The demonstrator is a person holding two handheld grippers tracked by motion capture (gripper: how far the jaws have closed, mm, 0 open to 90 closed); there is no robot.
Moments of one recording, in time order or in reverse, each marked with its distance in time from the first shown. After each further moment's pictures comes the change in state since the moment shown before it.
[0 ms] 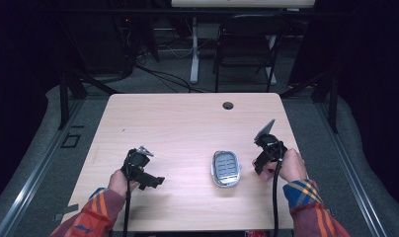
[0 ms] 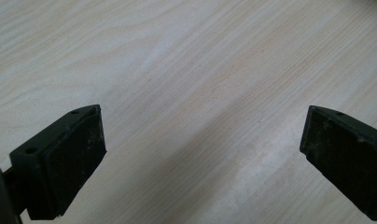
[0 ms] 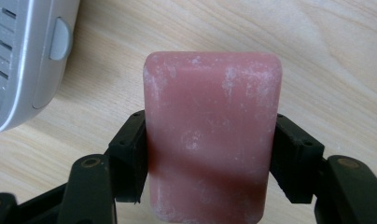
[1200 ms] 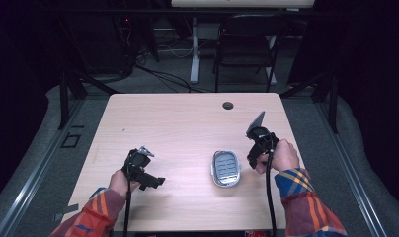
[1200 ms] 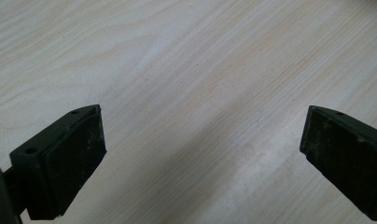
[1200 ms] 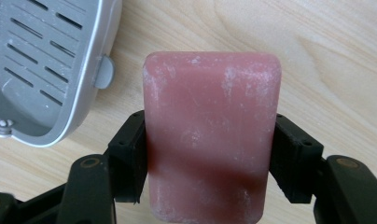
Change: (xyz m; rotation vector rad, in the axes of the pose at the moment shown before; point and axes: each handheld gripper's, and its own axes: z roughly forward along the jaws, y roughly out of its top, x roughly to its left) left arm -0.001 0.001 0.001 0.008 -0.001 0.007; right arm 0.018 0.026 -0.019 0.054 -0.044 -0.039
